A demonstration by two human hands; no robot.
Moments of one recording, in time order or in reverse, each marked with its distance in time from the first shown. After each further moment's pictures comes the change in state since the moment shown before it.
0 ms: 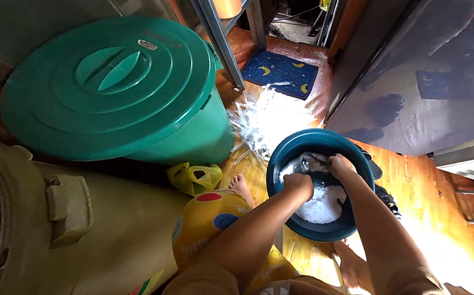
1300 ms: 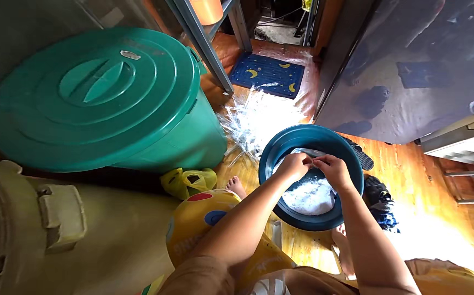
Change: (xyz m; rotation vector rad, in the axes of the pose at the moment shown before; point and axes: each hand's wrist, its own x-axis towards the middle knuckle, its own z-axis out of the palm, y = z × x) left_hand 0.017 -0.013 -0.016 -0.497 0.314 0.328; right_hand -0.091 -0.011 0.006 1.006 0.399 -0.243
